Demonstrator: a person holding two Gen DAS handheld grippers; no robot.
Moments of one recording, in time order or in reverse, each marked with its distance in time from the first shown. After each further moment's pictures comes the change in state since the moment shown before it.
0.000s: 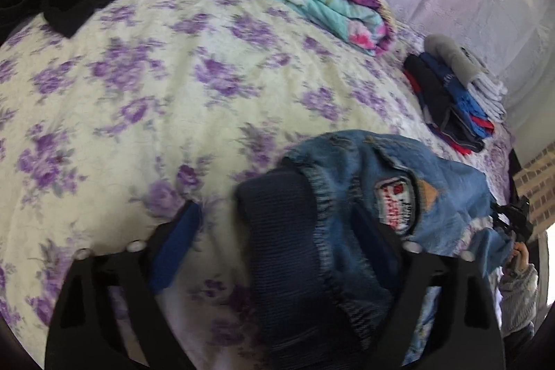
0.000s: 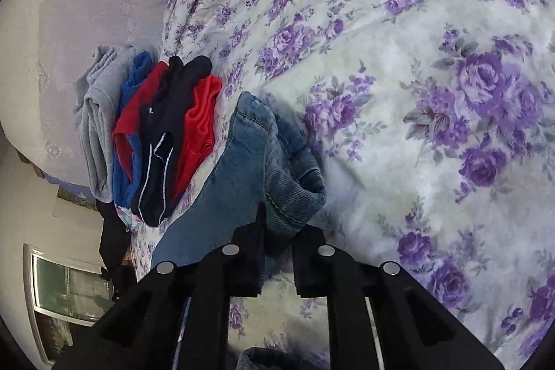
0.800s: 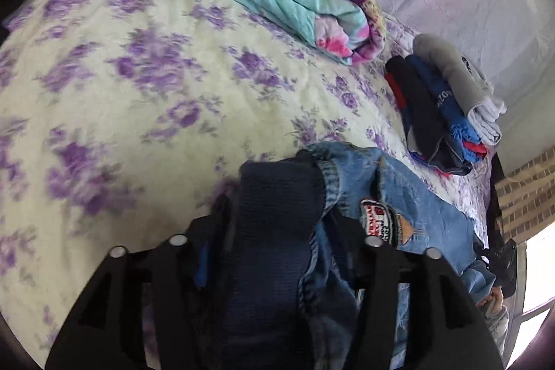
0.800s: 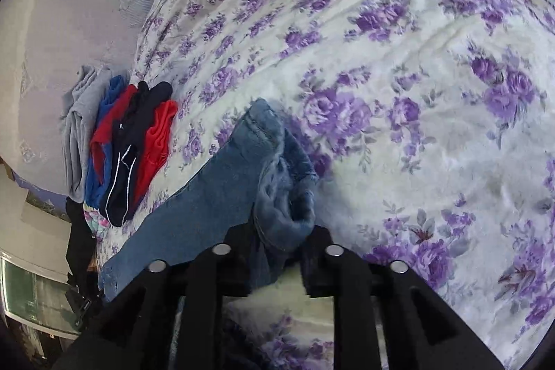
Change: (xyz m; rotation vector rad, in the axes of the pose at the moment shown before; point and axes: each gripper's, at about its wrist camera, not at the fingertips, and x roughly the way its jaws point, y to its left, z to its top) left arm 0.070 -0.040 0.087 -0.009 0.070 -0.083; right arm -0.071 -0.057 0.000 0.016 -0.094 -0.148
